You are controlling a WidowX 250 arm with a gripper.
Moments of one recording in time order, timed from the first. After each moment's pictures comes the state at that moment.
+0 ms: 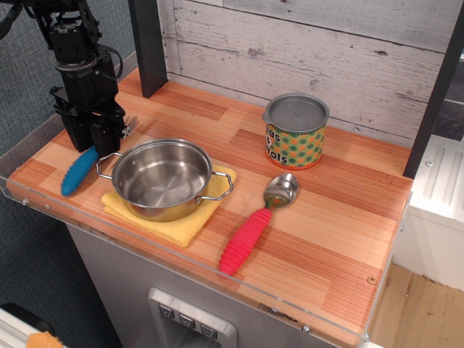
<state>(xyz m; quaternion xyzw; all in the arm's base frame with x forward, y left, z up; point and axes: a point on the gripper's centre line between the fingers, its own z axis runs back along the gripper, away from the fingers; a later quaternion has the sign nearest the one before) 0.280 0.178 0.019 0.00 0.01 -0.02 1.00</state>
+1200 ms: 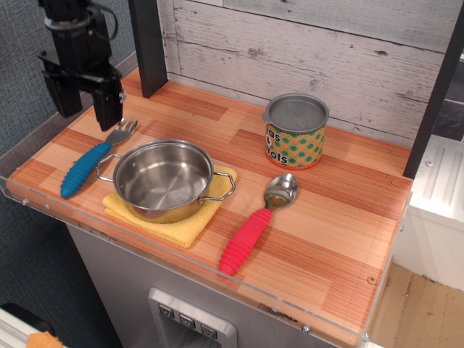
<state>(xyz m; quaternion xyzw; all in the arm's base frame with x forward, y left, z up) 0.286 0.177 0.065 0.02 0.00 0.01 1.00</state>
